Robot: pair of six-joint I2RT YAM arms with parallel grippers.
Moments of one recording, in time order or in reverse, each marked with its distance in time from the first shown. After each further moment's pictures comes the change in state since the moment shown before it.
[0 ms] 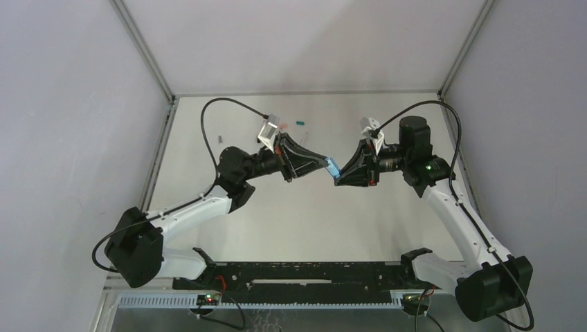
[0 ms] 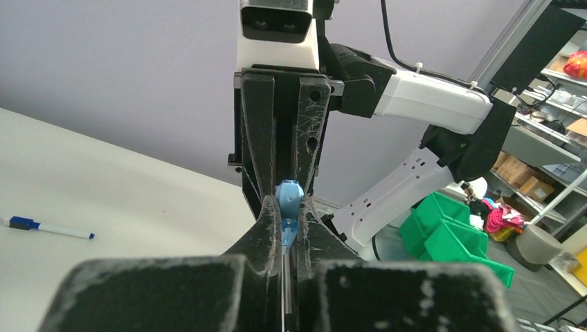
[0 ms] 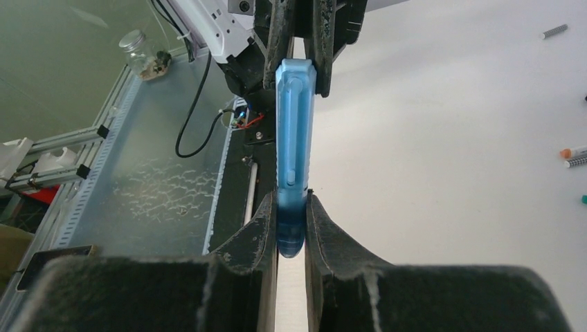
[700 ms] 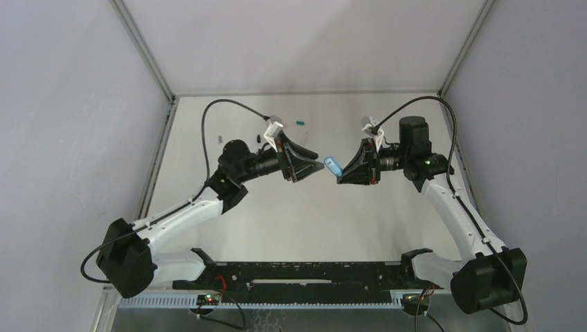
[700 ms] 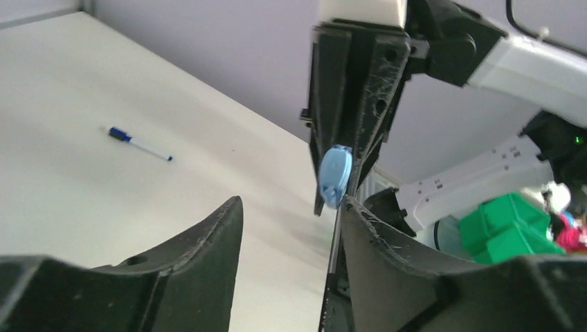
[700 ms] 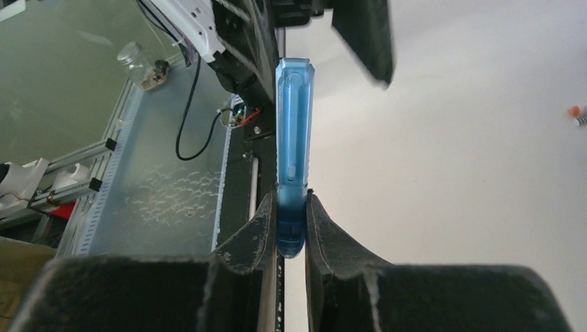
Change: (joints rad) left arm 0.008 -0.066 0.060 -0.449 -0.114 0.221; right arm -0.057 0.050 0.000 -0.051 0.000 0.005
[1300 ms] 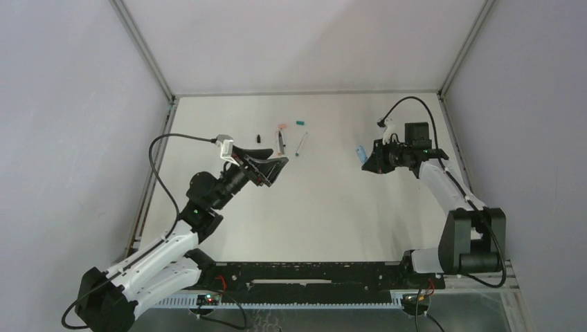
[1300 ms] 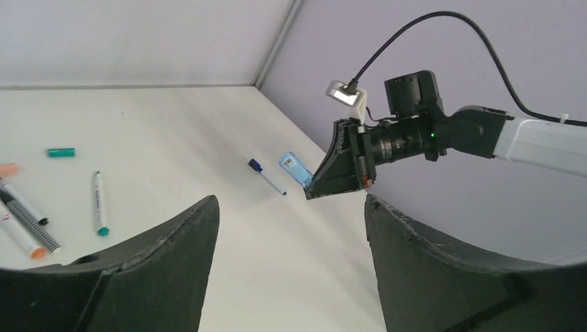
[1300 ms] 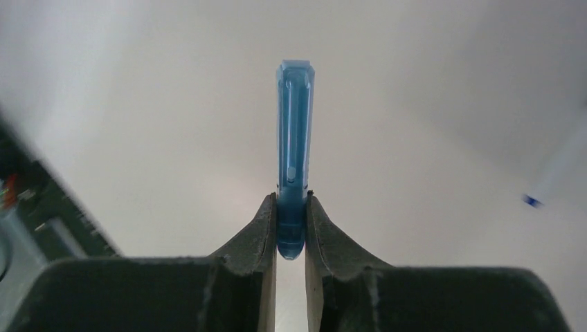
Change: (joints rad) left arm 0.111 -0.395 -0.342 0.035 -0.418 -0.012; right arm -0.195 0.204 -0.064 -0.055 0.620 -0.008
